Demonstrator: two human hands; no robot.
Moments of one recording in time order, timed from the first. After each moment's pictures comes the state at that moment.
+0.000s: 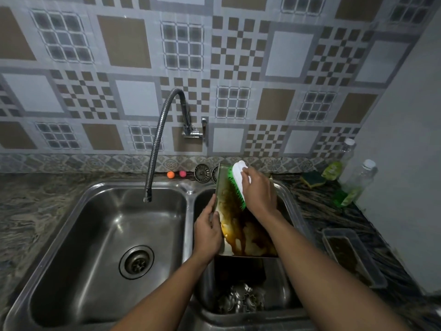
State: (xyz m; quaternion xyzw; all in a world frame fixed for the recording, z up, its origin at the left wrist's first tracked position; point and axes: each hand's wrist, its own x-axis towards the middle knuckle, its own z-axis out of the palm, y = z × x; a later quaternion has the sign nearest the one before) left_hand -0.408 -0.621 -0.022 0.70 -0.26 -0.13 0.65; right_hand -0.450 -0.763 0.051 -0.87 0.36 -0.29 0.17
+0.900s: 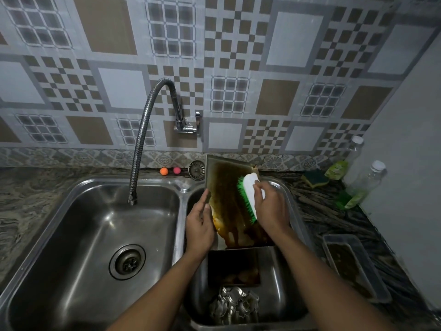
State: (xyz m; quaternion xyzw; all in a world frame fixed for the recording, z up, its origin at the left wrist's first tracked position) left_hand -0.389 -0.654 -0.035 0.70 -0.23 -0.09 0.67; right_hand -0.481 -0.803 0.013 -0.85 0.37 -0.29 0.24
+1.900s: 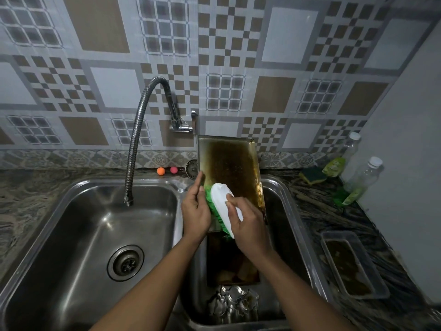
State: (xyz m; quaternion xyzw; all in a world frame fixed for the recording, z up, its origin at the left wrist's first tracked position) left_hand -0.370 -0.672 -0.011 0.66 -0.24 -0.04 0.71; right_hand -0.485 -0.742 -0.009 -0.85 0.20 -0.38 0.30
